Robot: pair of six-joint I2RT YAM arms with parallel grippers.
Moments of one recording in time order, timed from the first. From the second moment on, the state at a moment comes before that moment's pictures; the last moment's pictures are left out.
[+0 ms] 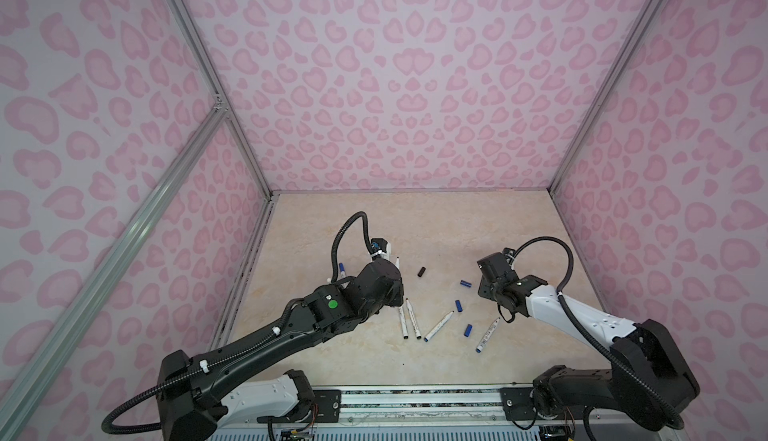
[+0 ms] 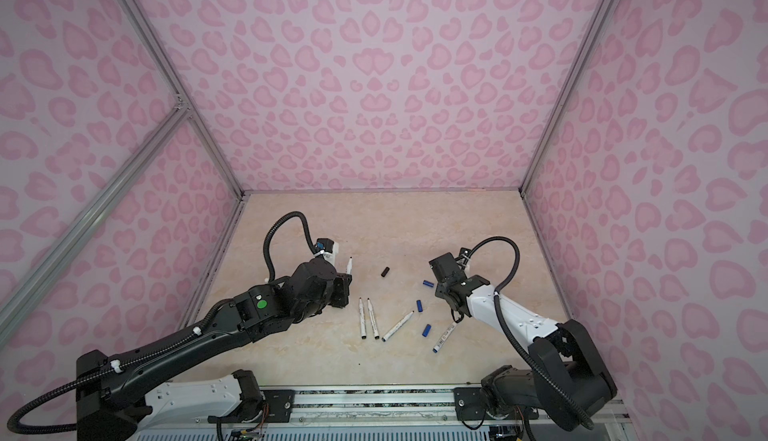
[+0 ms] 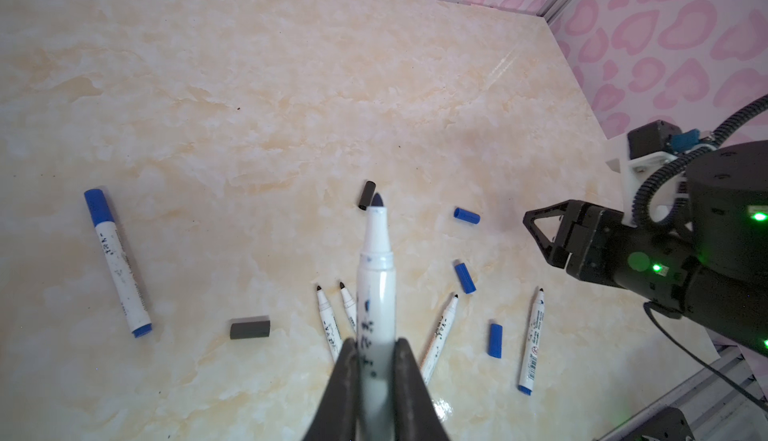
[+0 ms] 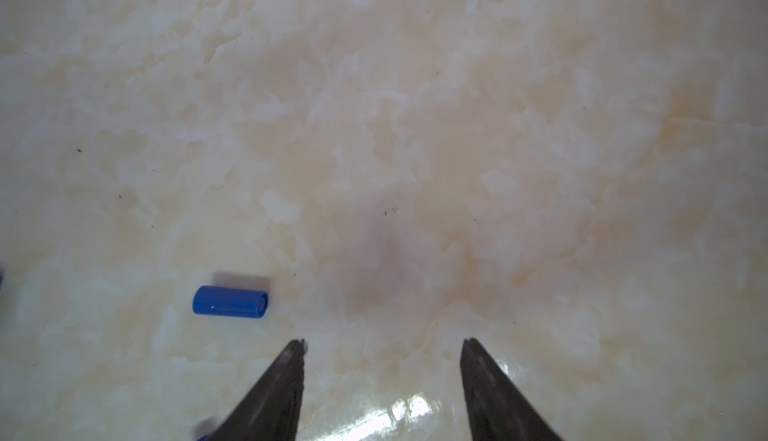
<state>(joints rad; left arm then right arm) -0.97 1.14 0.99 -0.57 -0.35 -0.71 0.47 1.30 0.71 -0.50 0.42 0.73</state>
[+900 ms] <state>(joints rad) -0.95 1.05 0.91 -0.59 -0.28 -0.69 0.47 1.33 0.68 -0.32 0.23 0.90</state>
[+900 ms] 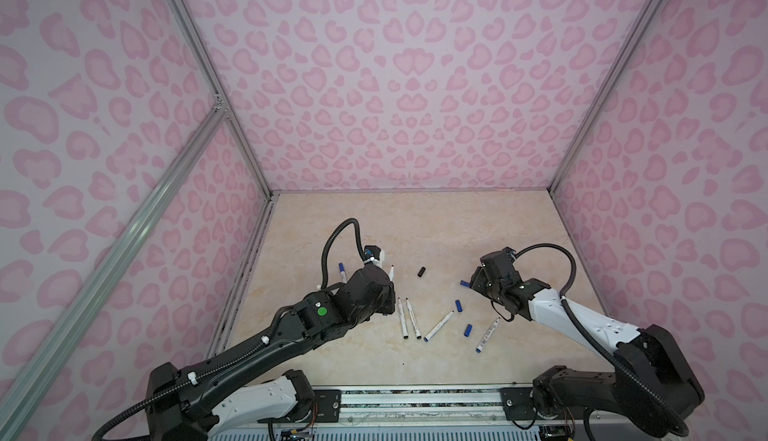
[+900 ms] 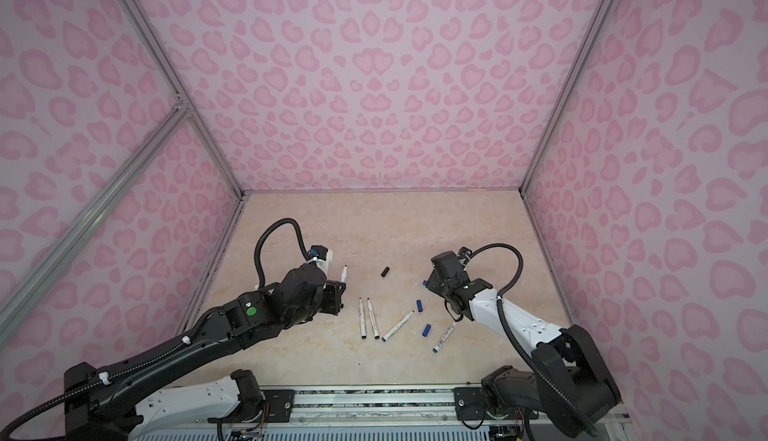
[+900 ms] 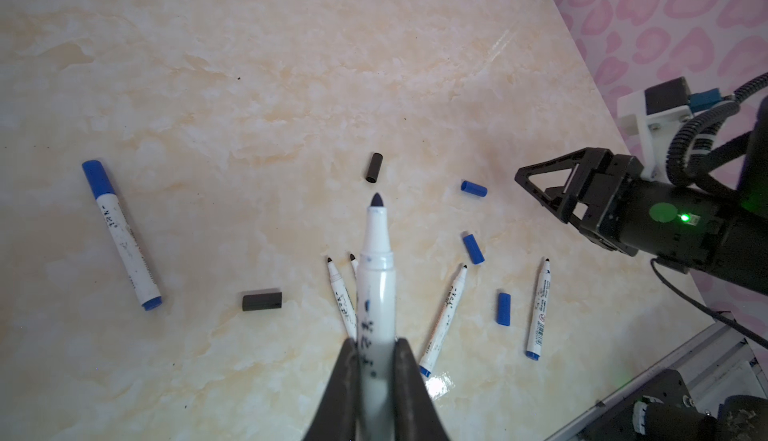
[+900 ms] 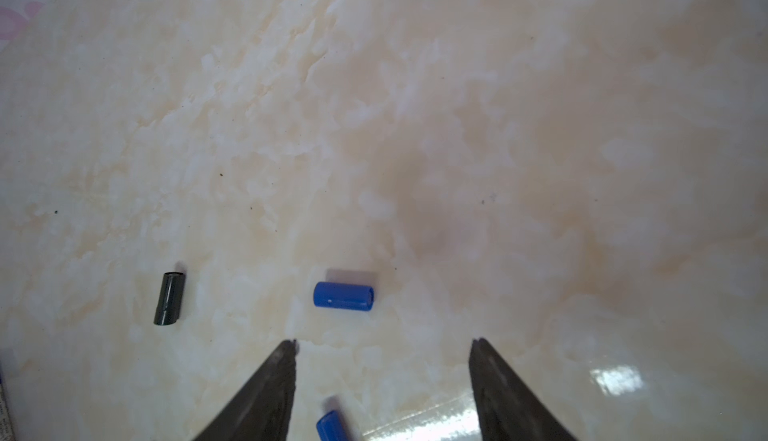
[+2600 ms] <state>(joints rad) -0.95 1.04 0.90 -0.61 -0.36 -0.68 0.50 1.60 0.76 -0.18 0.19 1.16</state>
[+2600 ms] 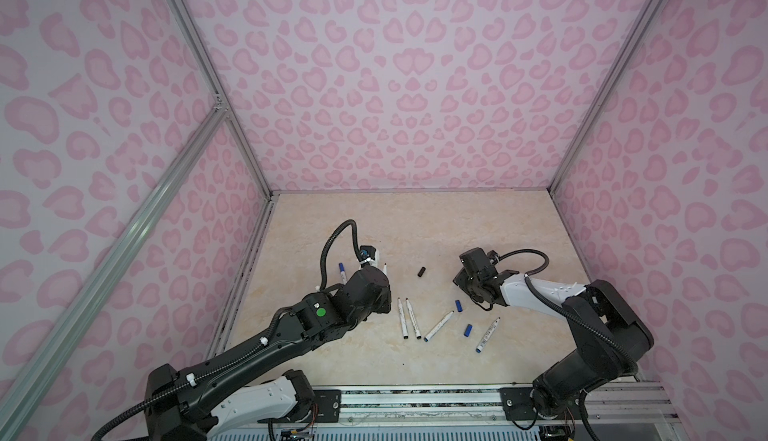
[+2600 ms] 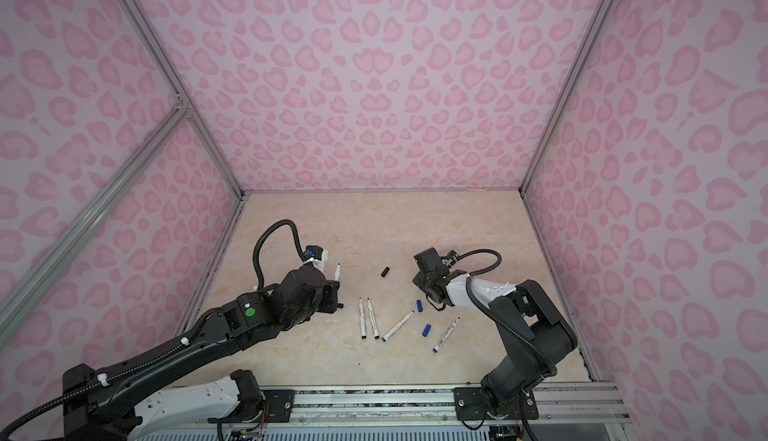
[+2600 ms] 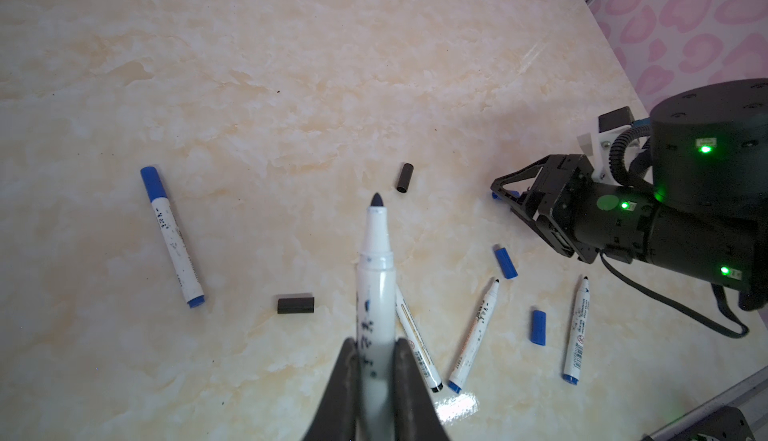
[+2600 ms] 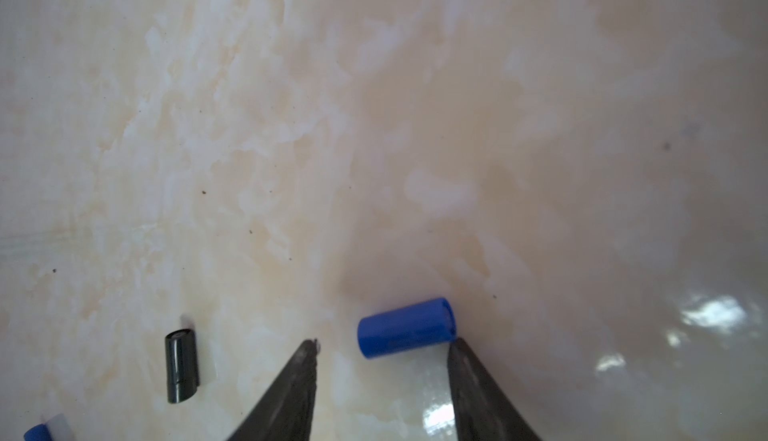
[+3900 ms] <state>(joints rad) -0.94 1.03 0.90 -0.61 -0.36 -0.68 0.57 1.84 1.05 -0.37 0.31 0.92</state>
